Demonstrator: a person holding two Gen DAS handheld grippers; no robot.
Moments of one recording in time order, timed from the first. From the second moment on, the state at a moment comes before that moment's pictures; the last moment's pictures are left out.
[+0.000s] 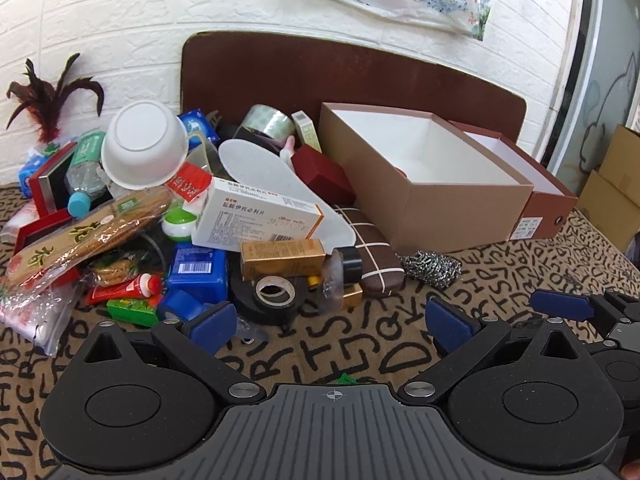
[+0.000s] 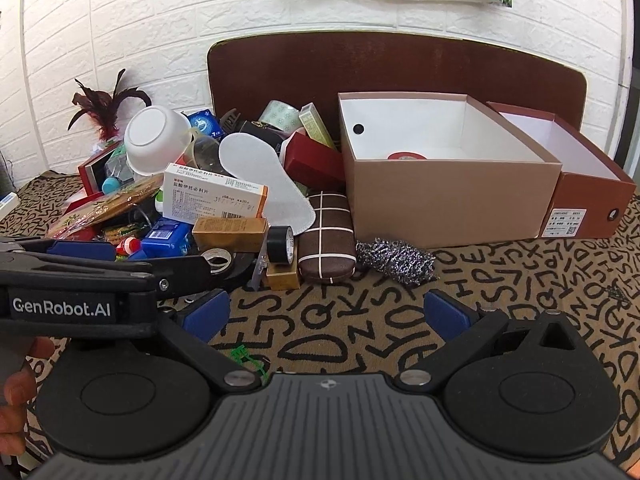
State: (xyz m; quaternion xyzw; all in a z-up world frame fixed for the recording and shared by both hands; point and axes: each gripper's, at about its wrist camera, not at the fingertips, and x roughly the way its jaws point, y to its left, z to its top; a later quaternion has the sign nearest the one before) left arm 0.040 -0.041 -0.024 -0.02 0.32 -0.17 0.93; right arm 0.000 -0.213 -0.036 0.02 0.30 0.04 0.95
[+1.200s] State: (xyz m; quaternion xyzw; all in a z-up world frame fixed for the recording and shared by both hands) left arm 0.121 0.062 -0.081 -0.13 0.38 -0.11 0.91; right arm 0.077 -0.141 -0.089 0.01 0.36 0.17 0.92
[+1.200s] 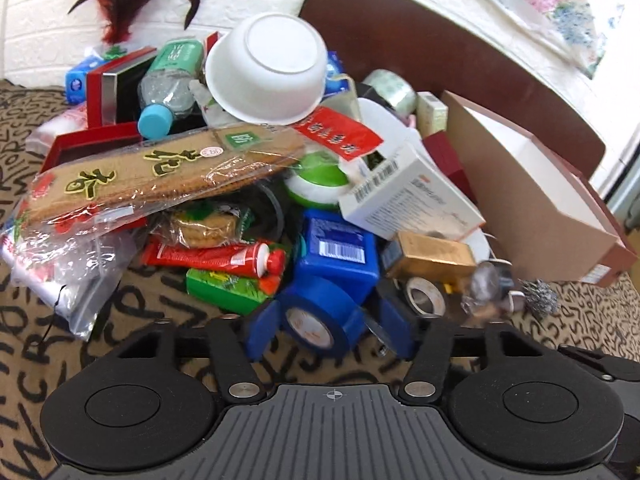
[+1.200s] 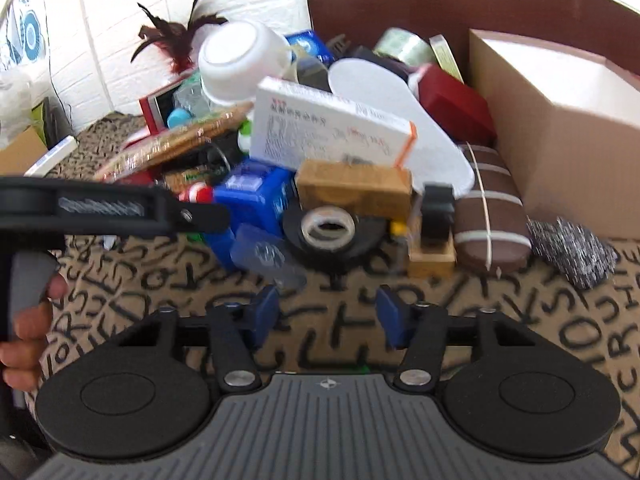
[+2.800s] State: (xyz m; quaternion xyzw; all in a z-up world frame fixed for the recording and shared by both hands) left arm 0.063 0.095 -0.104 -0.13 0.48 -0.16 0.85; right arm 0.027 -0.150 -0.095 -0.02 0.41 0.23 0.88
